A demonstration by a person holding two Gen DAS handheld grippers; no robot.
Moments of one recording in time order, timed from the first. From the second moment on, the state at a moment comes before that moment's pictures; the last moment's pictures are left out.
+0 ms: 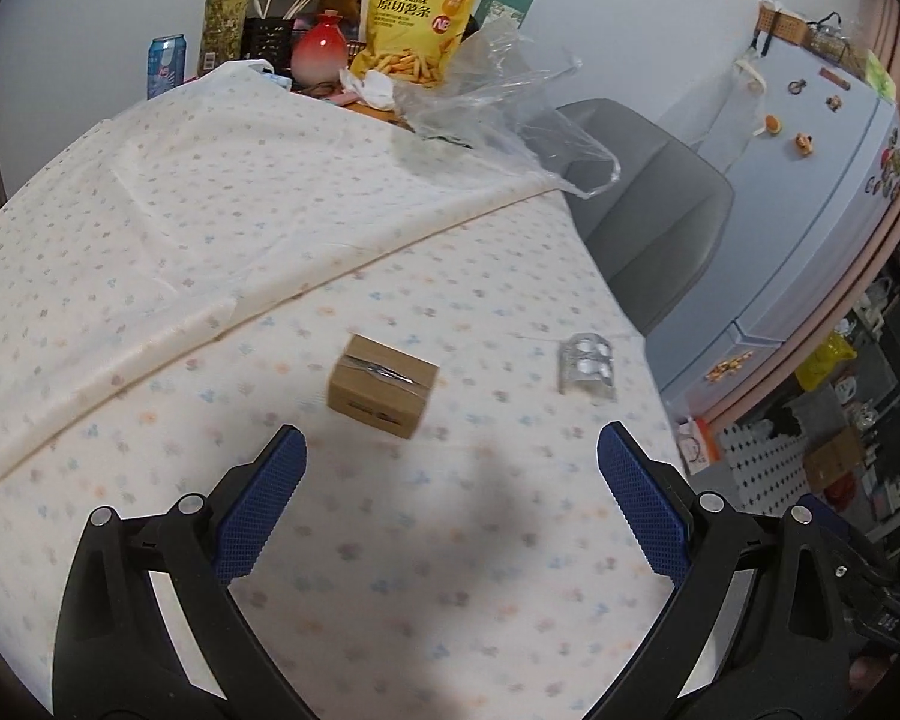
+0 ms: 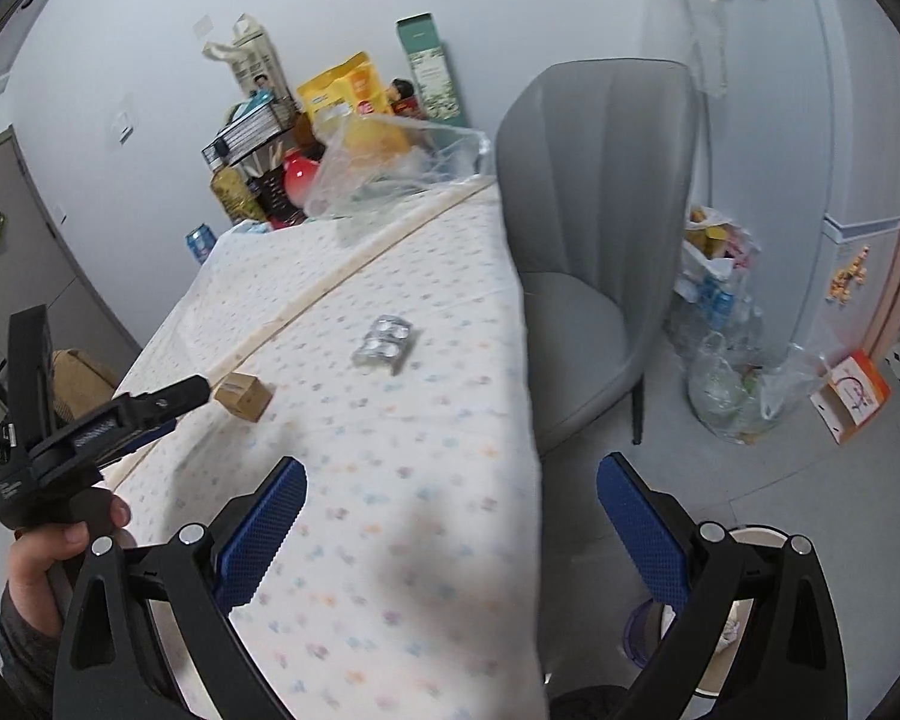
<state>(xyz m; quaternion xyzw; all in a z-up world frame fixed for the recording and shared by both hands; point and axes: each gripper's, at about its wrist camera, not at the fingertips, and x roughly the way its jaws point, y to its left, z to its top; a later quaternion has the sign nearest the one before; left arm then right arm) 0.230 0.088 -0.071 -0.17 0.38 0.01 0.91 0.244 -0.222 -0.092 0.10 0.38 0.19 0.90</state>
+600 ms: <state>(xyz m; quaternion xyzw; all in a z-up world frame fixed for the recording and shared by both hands) 0.281 0.098 -0.102 -0.07 0.43 0.05 0.90 0.303 -0.165 -0.094 0.06 0.38 0.19 0.90</state>
